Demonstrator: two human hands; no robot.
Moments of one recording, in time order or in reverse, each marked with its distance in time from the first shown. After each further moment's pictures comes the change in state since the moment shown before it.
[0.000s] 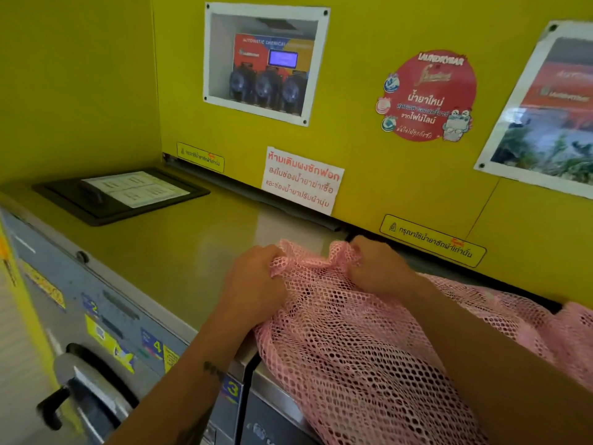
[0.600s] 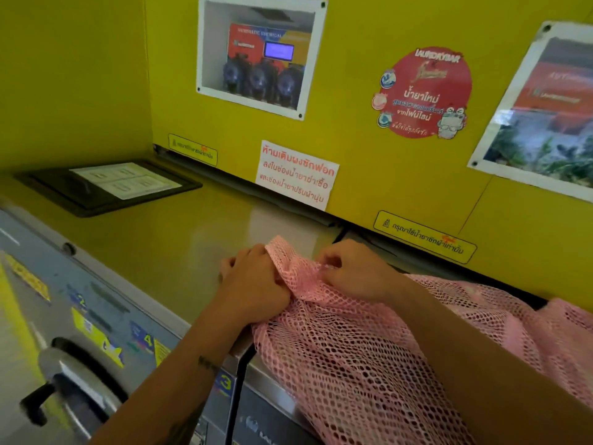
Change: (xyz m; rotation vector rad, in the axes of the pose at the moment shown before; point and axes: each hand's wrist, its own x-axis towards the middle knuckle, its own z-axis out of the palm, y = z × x) left_hand -0.002 -0.001 0.005 0.202 -0.136 0.089; right_hand -0.038 -0.040 -0.010 0.177 -0.107 -0.260
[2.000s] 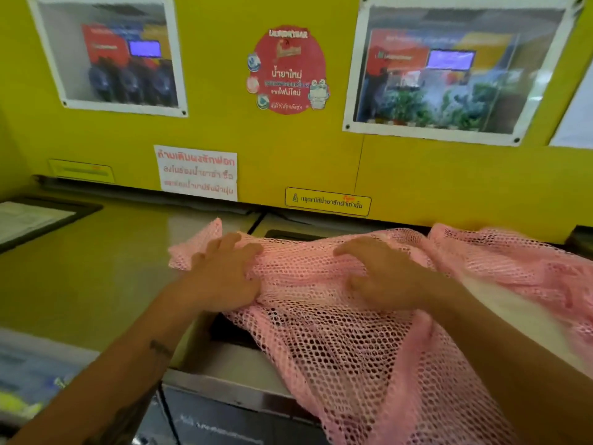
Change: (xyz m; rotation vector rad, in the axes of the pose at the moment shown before) left_hand 0.010 0.079 0.013 0.320 -0.394 0.199; right_hand -0.147 0.100 -0.045 -0.155 0.062 0.238
